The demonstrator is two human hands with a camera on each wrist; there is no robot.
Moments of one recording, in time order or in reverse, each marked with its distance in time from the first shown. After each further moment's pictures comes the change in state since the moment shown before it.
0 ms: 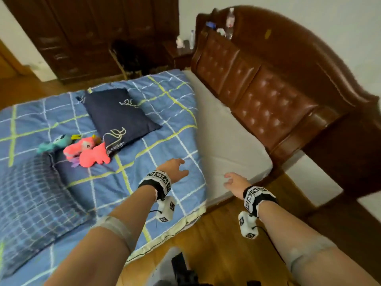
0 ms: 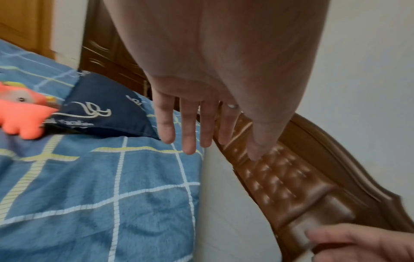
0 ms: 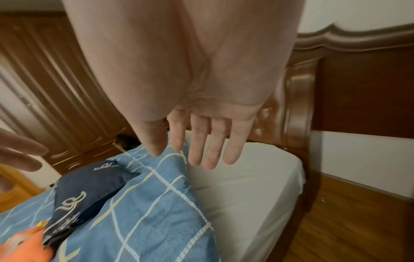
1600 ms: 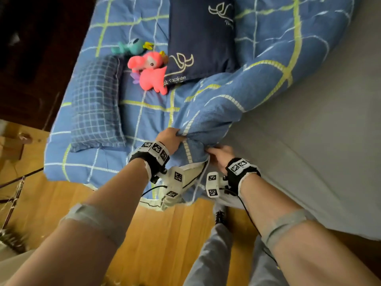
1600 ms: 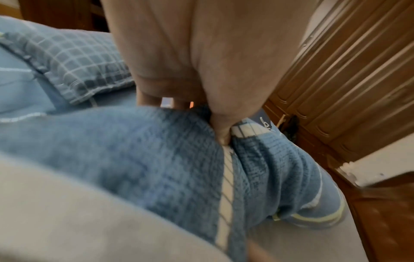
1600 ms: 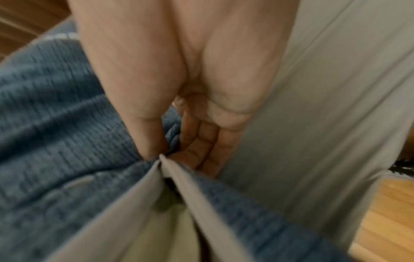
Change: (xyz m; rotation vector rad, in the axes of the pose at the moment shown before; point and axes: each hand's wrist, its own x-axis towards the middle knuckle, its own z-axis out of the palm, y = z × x) left_hand 0.165 -0.133 0.024 -0.379 0.164 -0.801; right_hand 0.318 -0.121 0.165 0.733 -0.674 0.136
